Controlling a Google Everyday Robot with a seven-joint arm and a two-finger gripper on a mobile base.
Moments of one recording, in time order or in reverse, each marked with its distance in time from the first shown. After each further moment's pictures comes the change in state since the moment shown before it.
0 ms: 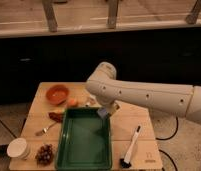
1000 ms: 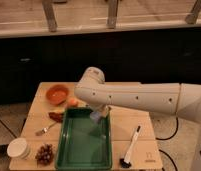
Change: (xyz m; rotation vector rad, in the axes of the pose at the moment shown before) arm -0.040 -0.018 0.001 0.018 0.001 -0.169
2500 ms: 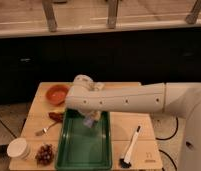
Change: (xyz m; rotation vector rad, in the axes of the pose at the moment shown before) arm -0.038 -0.022 0.012 0.024 0.002 -0.197
